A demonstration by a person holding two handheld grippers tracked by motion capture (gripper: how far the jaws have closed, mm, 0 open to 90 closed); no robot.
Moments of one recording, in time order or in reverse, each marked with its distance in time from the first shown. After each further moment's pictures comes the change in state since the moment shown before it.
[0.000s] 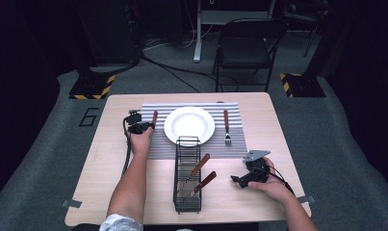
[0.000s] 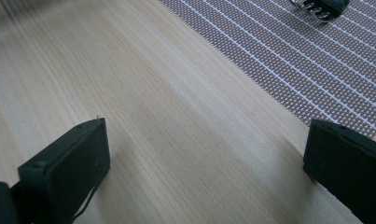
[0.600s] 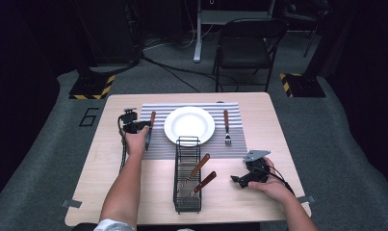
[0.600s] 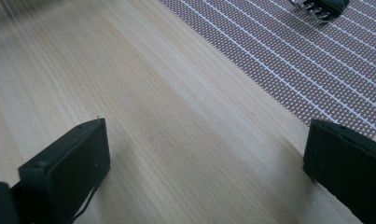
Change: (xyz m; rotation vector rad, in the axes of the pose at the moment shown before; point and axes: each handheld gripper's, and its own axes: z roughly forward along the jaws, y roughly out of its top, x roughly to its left) left arm 0.003 0.007 -0.025 -0.029 0.001 0.058; right arm 0.000 0.000 0.000 -0.001 0.002 0.001
